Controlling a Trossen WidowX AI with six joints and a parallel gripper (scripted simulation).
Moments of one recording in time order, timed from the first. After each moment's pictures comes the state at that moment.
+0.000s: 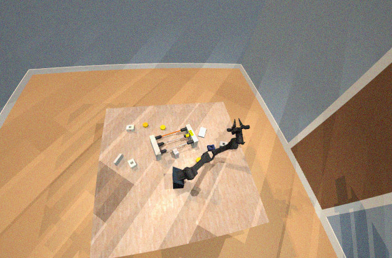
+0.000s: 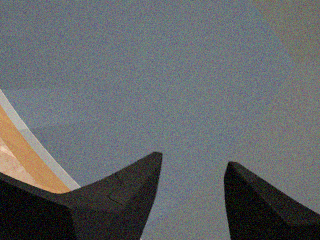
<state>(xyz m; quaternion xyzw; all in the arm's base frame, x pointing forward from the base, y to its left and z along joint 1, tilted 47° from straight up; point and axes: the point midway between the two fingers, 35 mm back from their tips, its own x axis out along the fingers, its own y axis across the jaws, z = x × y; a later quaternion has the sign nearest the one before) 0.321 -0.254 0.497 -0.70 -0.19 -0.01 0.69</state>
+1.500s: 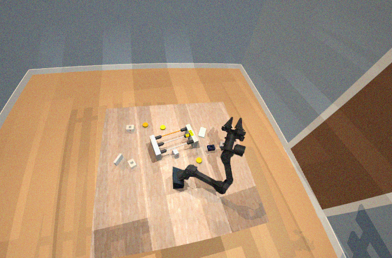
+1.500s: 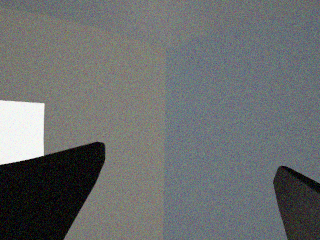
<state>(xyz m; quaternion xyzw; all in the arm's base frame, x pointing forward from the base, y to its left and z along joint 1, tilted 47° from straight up) 0.183 0.069 0.535 0.45 -0.25 0.22 0.83</state>
